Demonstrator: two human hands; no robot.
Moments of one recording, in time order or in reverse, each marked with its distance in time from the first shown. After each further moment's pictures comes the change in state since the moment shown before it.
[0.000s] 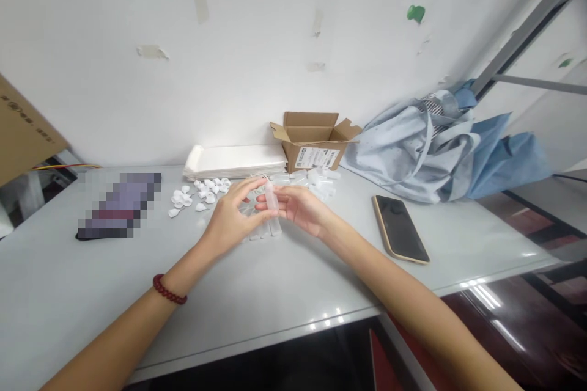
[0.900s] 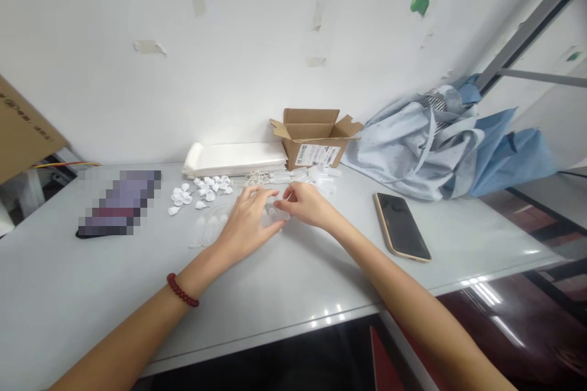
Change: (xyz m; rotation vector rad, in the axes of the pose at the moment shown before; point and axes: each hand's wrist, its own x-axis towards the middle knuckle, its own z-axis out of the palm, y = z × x) left_hand -0.009 -0.002 0.021 0.306 -0.168 0.125; right_hand -0.002 -0.006 -0.011 -1.194 0.334 -0.028
